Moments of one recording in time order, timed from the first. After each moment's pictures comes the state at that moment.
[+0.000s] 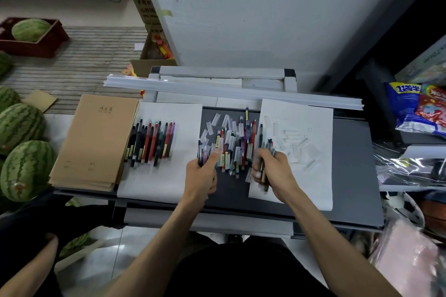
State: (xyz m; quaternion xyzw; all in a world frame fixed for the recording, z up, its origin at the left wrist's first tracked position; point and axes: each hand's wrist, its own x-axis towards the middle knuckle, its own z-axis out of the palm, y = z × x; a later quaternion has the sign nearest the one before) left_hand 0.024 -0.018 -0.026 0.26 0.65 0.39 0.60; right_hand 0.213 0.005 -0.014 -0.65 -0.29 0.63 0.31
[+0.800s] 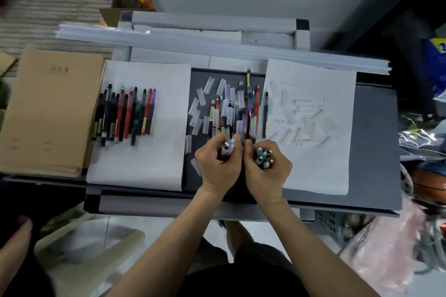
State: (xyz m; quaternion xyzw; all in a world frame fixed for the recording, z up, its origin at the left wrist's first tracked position) left_hand 0.071 -0.018 -0.095 0.52 0.59 0.56 0.27; right_hand 0.170 -0.036 -0.082 -0.69 -0.48 0.27 0.48
